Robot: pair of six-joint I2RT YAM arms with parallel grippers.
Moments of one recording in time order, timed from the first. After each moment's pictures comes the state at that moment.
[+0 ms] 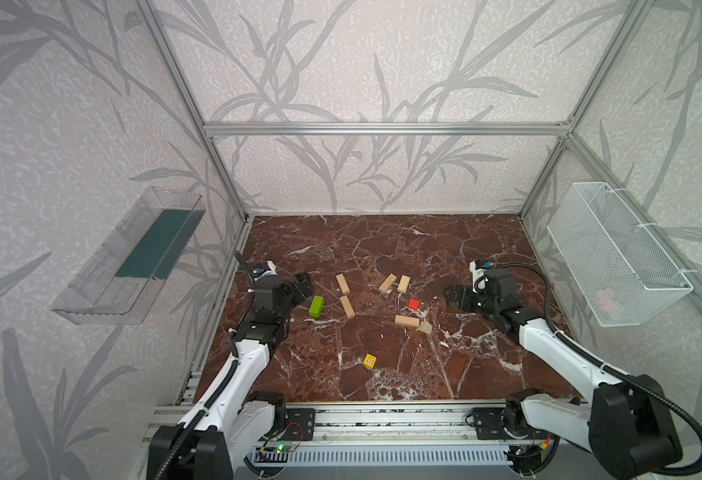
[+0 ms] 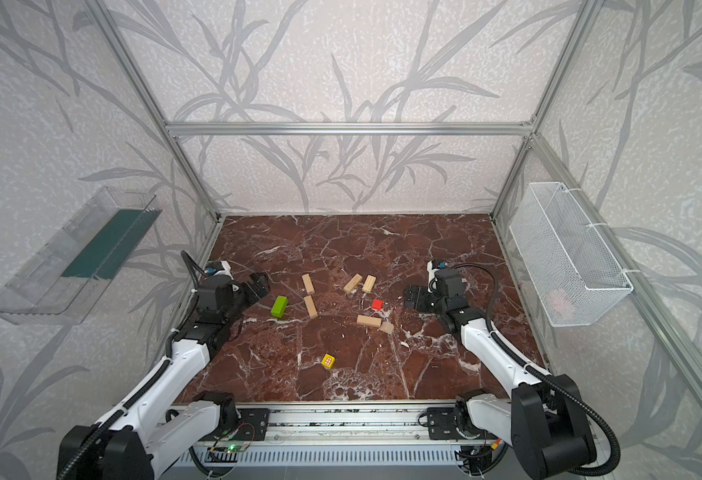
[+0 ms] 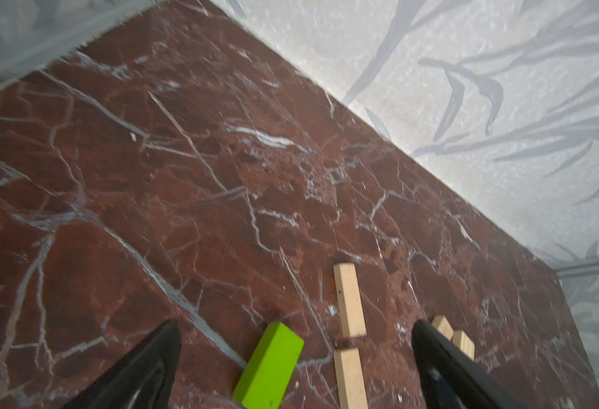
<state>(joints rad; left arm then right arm) -0.13 0.96 0.52 -0.09 -0.06 -0.64 0.27 1.17 0.60 -0.16 -0.14 0.37</state>
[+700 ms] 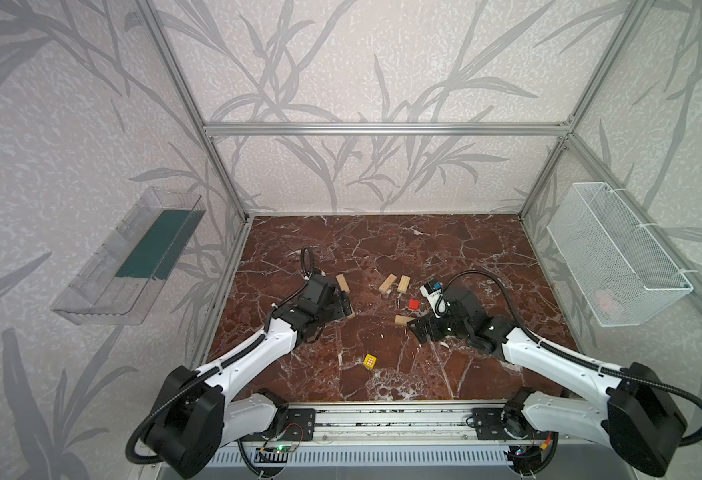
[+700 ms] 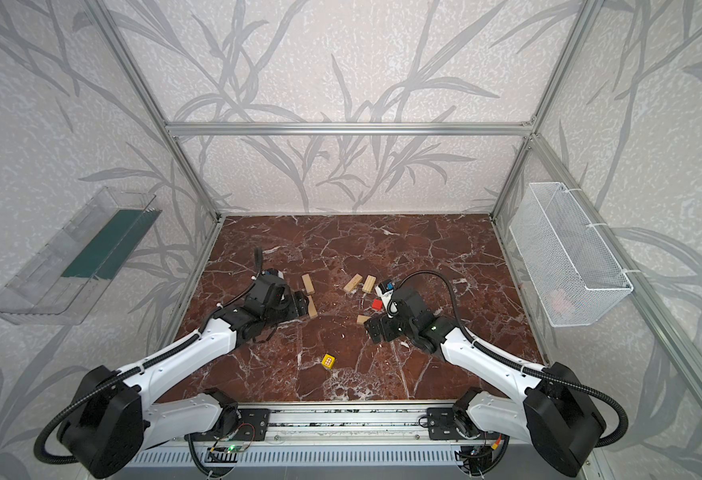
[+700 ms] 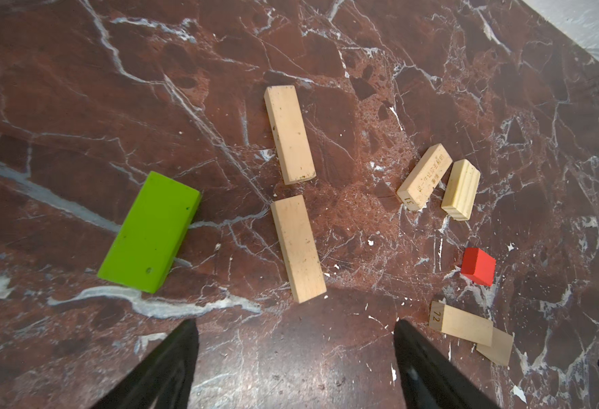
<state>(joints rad) -0.51 1.24 0.70 -0.34 -0.11 -0.73 0.68 1.19 0.61 -0.19 -0.13 0.24</state>
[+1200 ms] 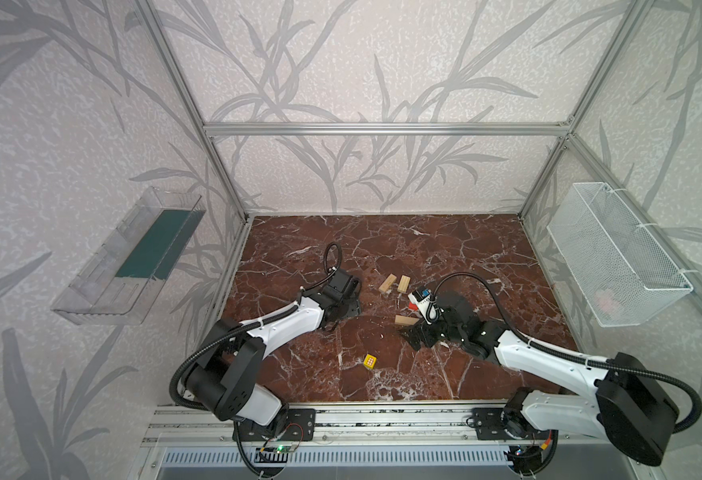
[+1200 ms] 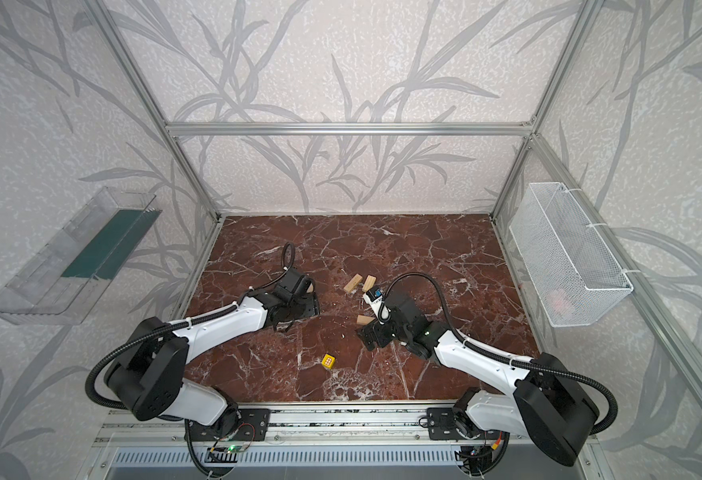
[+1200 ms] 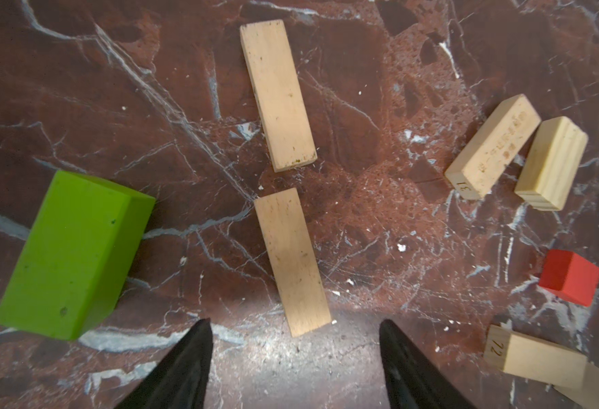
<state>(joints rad) -0.57 1.52 0.85 -0.40 -0.17 -0.73 0.75 1.22 0.56 -0.04 -0.16 0.15</state>
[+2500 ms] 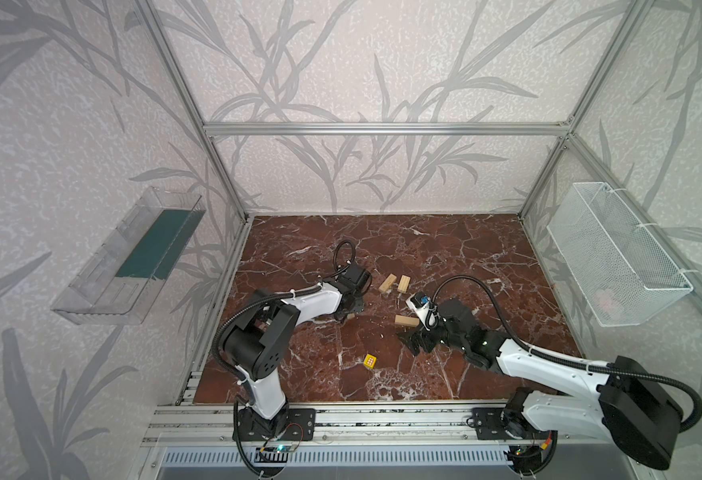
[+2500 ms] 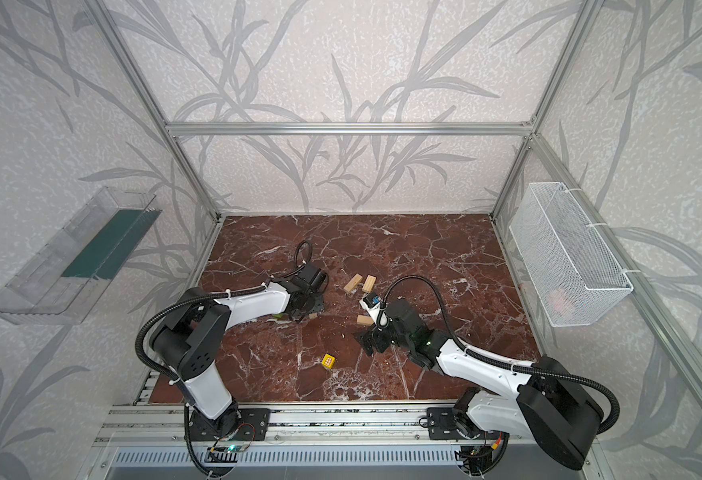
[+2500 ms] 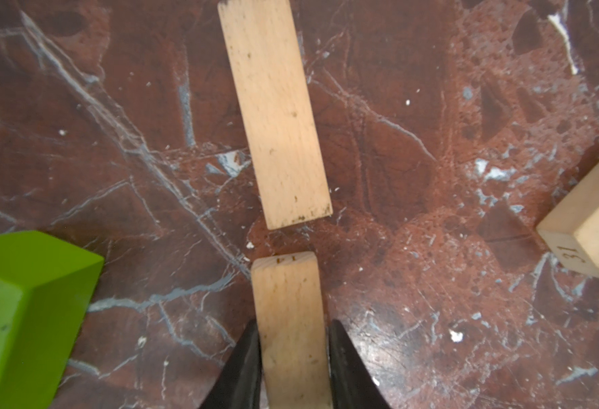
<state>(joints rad) -0.57 1.77 1.00 -0.42 -0.22 -0.74 0.78 1.19 0.48 0.11 -0.13 0.09</state>
